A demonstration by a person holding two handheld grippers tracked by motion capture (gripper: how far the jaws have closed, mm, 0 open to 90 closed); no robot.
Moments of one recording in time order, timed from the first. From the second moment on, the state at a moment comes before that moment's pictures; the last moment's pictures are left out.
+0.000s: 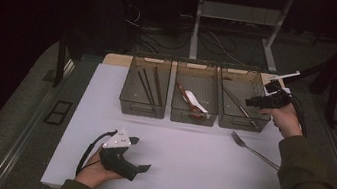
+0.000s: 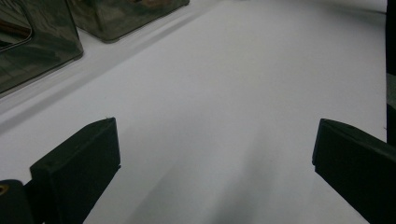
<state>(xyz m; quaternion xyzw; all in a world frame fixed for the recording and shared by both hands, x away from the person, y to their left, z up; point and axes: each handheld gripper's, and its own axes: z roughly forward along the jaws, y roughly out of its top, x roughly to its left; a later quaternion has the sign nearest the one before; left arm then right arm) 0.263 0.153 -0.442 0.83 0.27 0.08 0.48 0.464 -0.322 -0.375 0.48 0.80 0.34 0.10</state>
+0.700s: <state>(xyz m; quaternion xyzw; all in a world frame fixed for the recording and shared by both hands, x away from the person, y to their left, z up) 0.263 0.153 -0.441 0.84 0.27 0.08 0.47 0.380 -0.335 -0.347 0.40 0.79 0.45 0.13</state>
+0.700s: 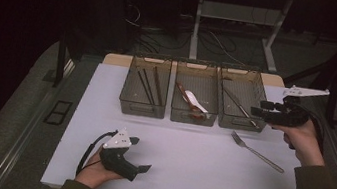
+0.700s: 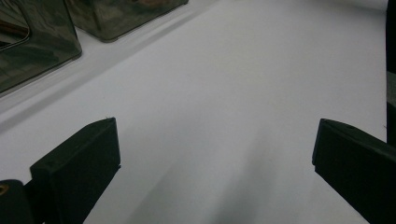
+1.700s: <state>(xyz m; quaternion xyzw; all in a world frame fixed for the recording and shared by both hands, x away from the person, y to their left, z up) 0.262 0.153 -0.441 0.84 0.26 0.08 0.47 0.344 -0.343 -0.389 0.37 0.85 0.36 0.08</state>
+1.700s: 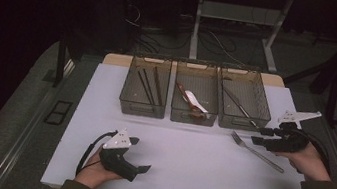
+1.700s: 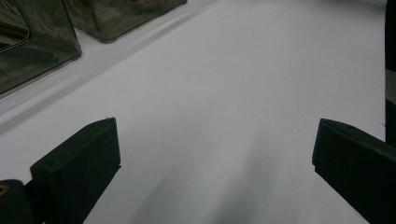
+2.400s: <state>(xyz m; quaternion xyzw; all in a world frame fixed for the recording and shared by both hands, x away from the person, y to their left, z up) 0.263 0.152 -0.442 0.84 0.26 0.08 0.47 0.357 -0.325 -0.406 0.33 0.92 0.18 0.05</state>
